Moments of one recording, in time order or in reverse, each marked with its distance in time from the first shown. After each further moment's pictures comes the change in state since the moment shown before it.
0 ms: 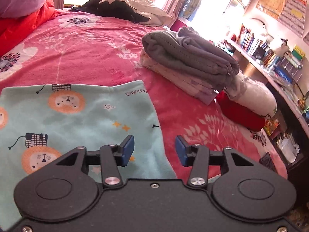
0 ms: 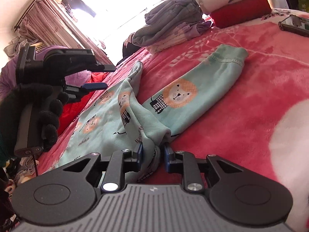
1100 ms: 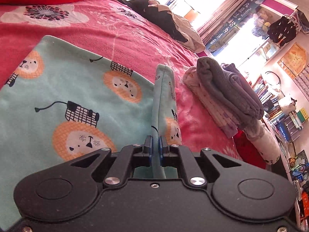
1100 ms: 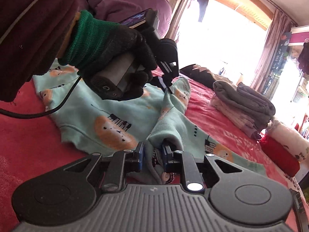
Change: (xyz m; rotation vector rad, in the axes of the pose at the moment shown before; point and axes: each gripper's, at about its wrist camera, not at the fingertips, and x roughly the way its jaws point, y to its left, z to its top) left arm -0.004 0.119 -0.043 -0.393 -0.139 -0.067; right arm 0.005 0.120 -0.064 -1.063 -0.043 -0.088
